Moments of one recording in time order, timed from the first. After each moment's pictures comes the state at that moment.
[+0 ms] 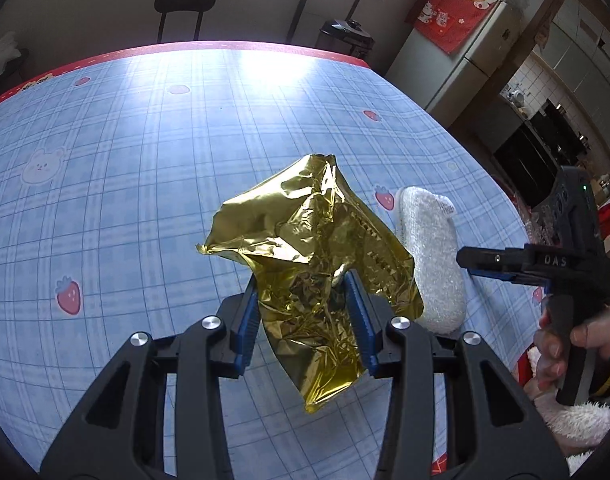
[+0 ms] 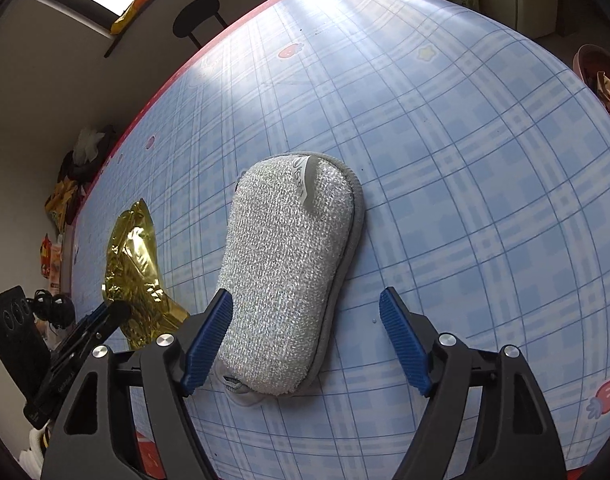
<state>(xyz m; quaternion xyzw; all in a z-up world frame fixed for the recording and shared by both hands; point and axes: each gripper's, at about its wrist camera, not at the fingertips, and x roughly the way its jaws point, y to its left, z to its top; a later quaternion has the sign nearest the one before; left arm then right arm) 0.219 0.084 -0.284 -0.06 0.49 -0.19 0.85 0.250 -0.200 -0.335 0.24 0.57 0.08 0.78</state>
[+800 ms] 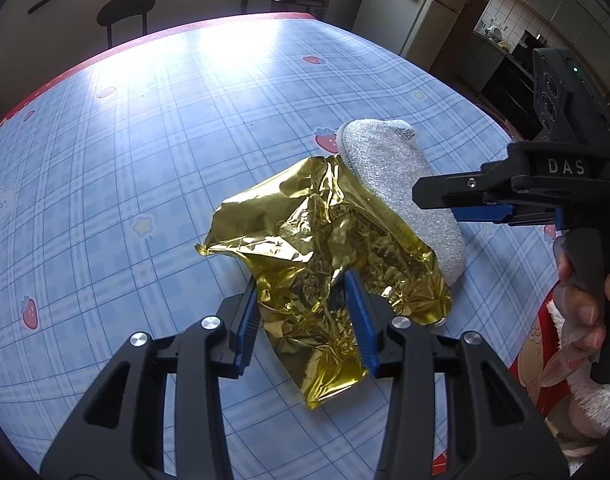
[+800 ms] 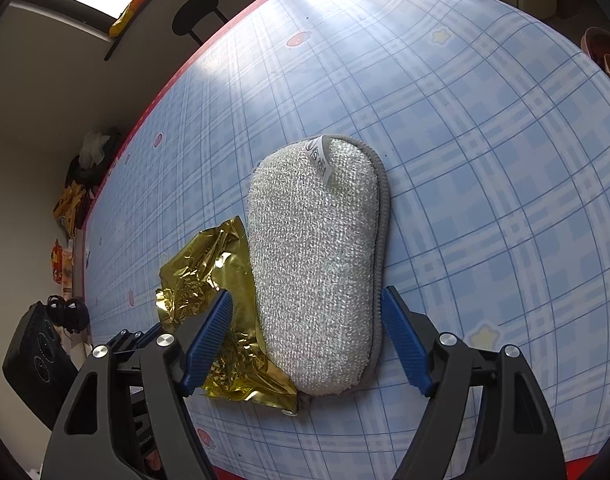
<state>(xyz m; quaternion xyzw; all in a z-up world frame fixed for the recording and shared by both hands) 0.214 0.019 -0.301 0.03 0.52 -0.23 0.82 0.266 -0.169 -0.336 0.28 0.58 0.09 0.76</state>
